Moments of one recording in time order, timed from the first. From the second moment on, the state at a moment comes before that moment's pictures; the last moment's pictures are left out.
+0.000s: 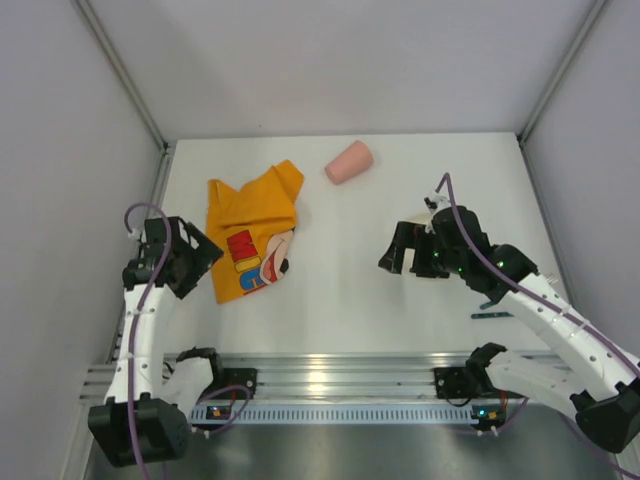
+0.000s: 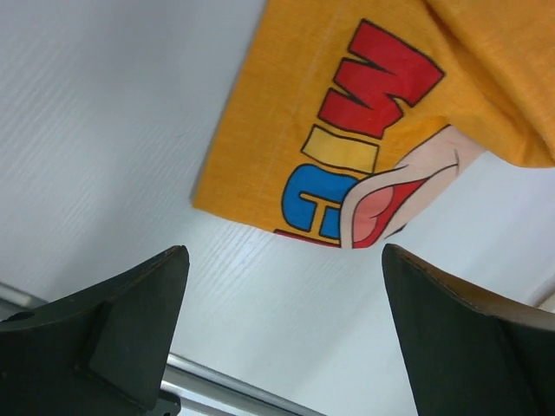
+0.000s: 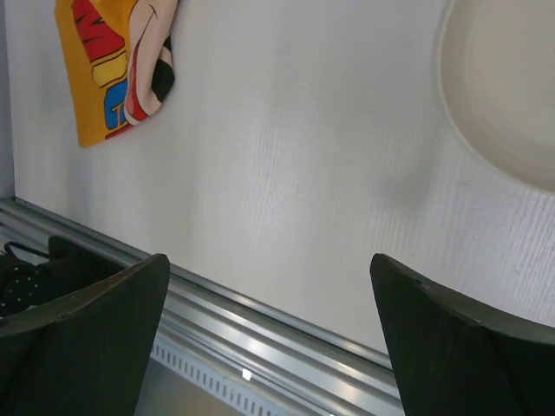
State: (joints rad) left arm 0.13 0.94 0.87 -0.85 0.00 -0.71; right arm 0.62 0.96 0.96 -0.70 -0.05 0.65
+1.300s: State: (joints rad) left arm 0.12 1.52 0.81 -0.75 0.00 -0.83; right arm 0.62 1.00 0.93 -0.82 -0.02 0.62
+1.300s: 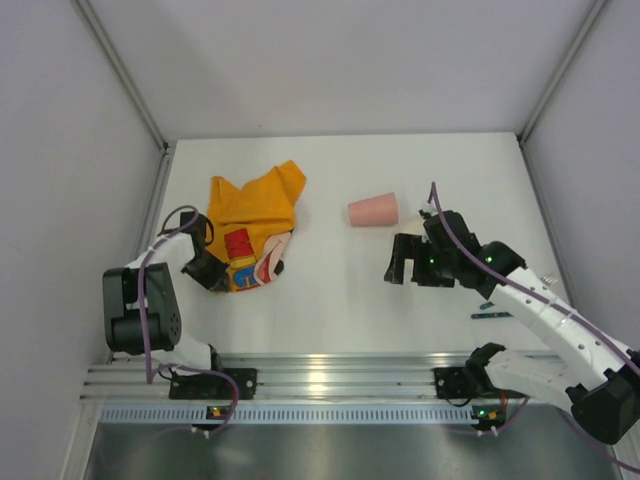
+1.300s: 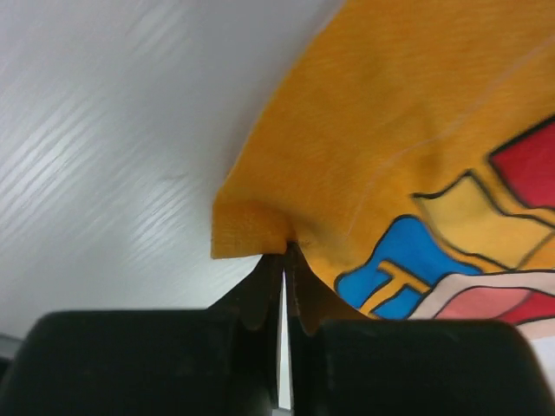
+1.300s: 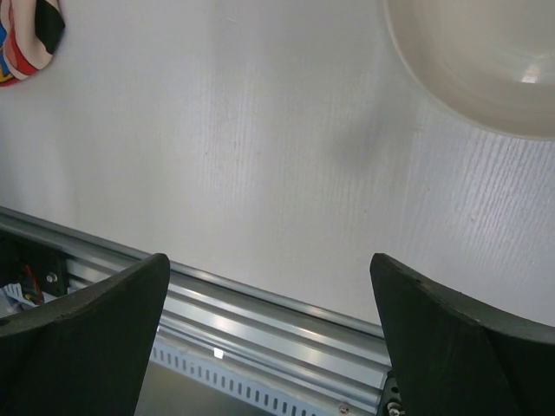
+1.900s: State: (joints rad) left arm -0.04 1.46 1.55 -0.64 0.16 -0.76; right arm 0.71 1.50 1.13 -0.62 -0.19 0.59
